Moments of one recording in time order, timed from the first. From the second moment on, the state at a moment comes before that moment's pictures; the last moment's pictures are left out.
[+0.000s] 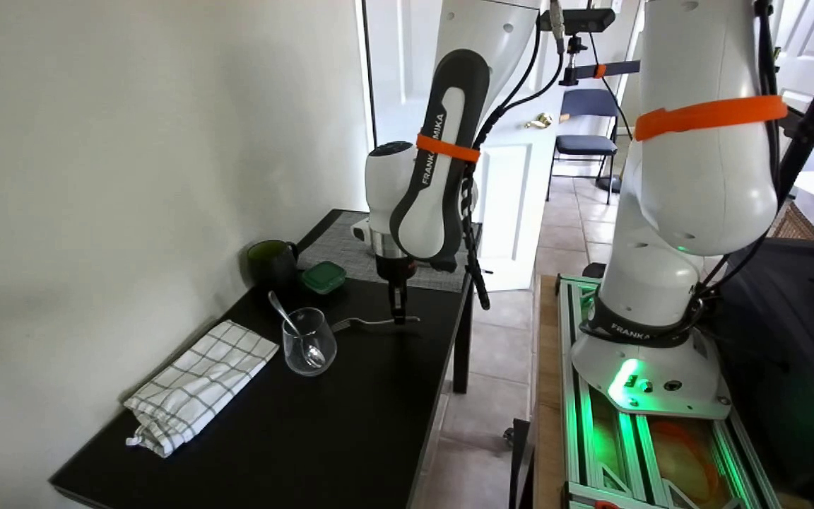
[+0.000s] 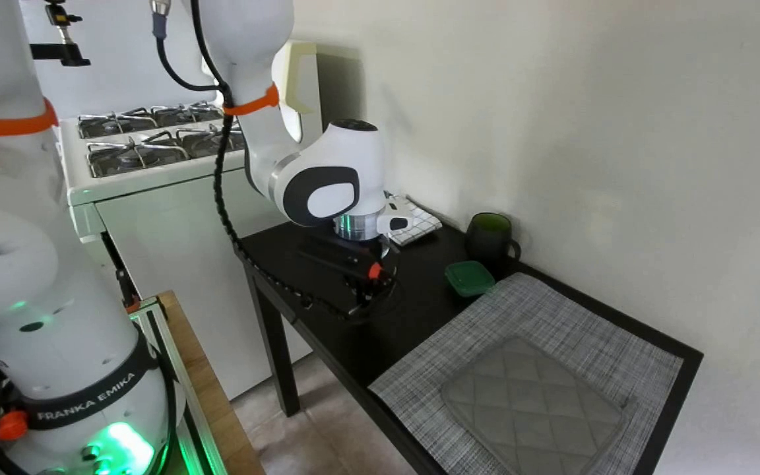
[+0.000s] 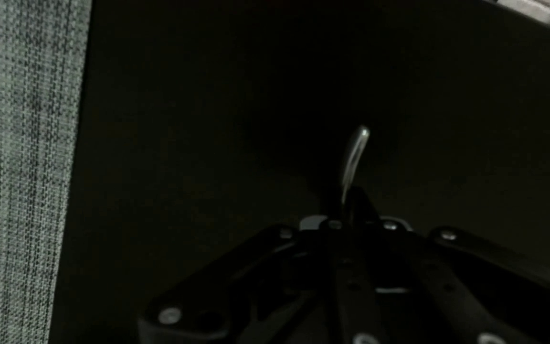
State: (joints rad) arm -0.02 0.18 -0.02 -2.75 -0.01 2.96 -0.39
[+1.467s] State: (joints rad) arm -0.07 0.12 0.05 -2.70 -0.06 2.96 -0.34
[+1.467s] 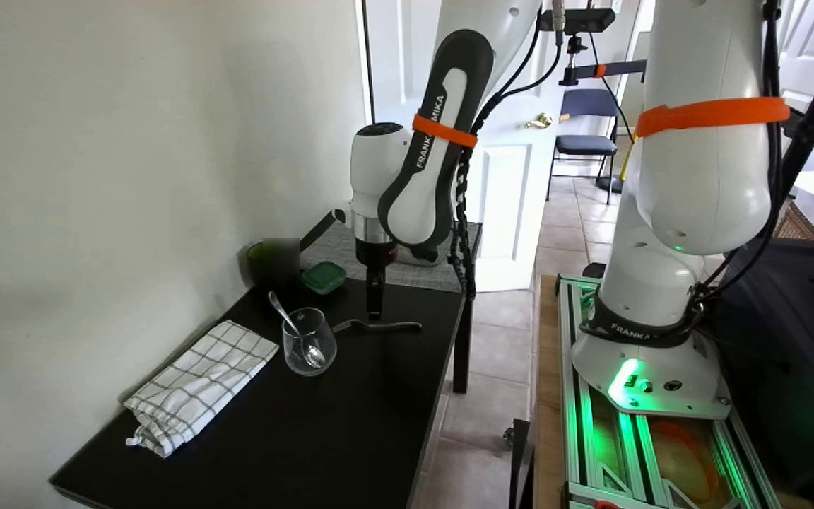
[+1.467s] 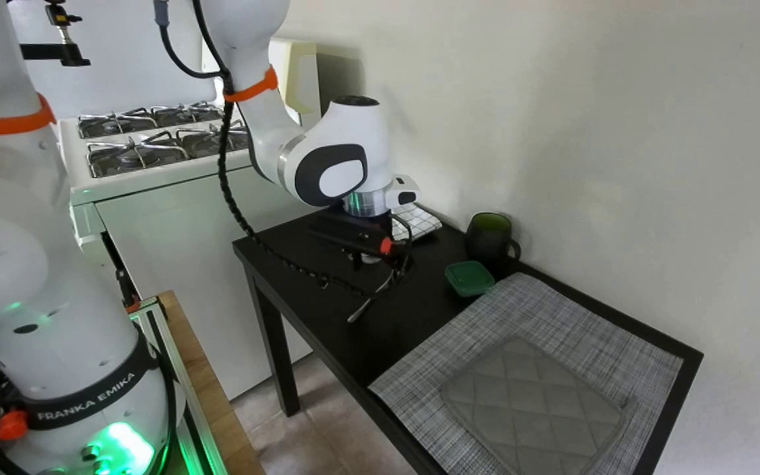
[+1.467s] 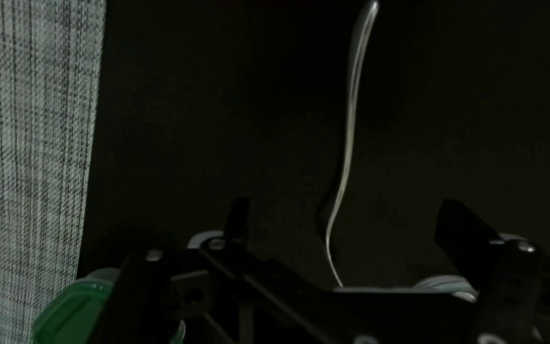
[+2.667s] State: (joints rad) arm 0.12 -0.16 0.00 -2.65 0.01 2.85 -0.60
